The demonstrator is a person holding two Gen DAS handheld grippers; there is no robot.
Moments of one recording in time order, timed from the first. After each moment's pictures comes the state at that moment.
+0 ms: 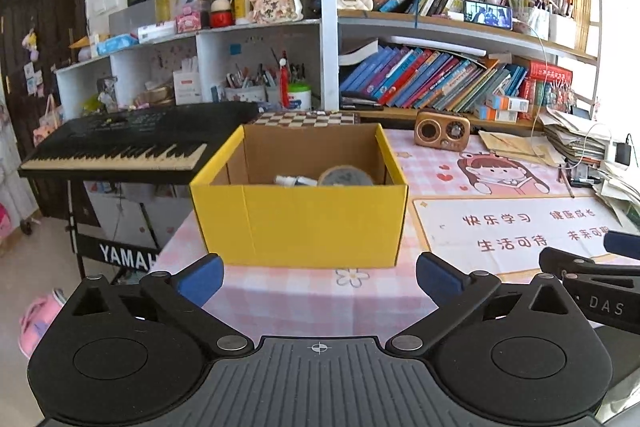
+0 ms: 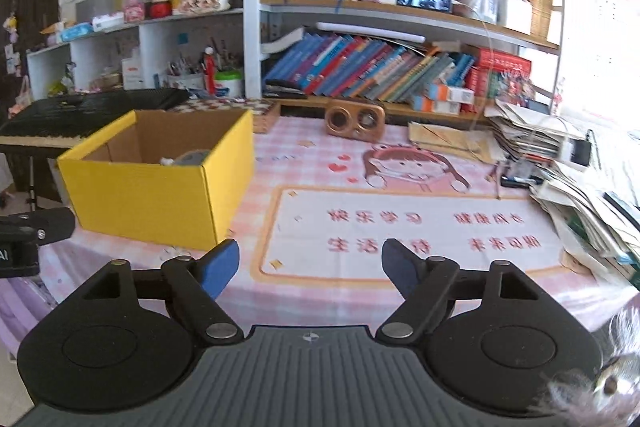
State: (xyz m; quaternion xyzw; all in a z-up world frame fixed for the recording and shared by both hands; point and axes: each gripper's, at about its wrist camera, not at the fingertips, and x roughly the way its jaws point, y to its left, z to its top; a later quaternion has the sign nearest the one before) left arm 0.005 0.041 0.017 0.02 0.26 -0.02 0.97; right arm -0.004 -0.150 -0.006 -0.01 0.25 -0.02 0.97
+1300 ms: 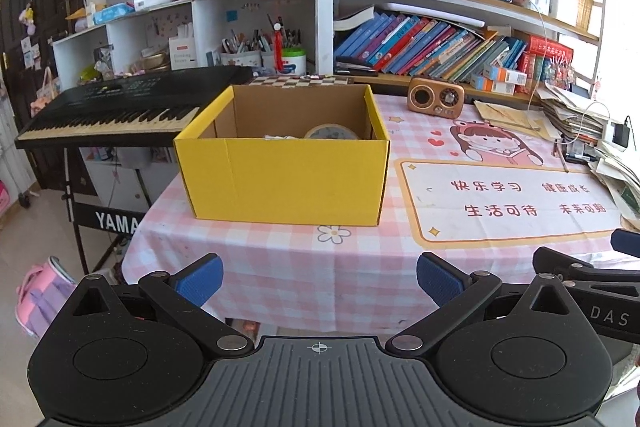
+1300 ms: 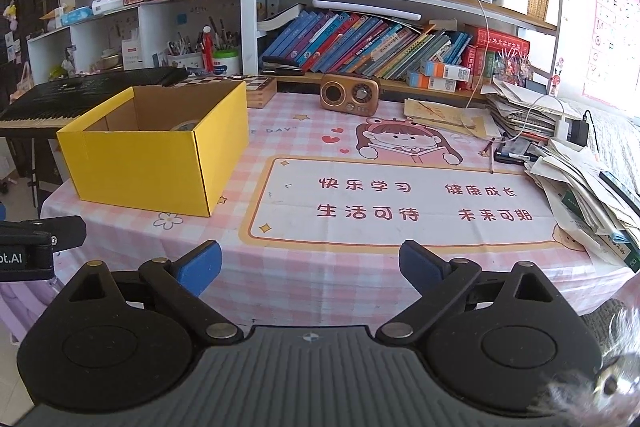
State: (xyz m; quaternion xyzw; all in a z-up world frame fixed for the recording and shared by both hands) left arm -0.005 0.023 0.004 0.01 0.31 -0.02 0.95; right arm -0.020 -0.162 -0.015 -0.01 0.28 0.00 0.96
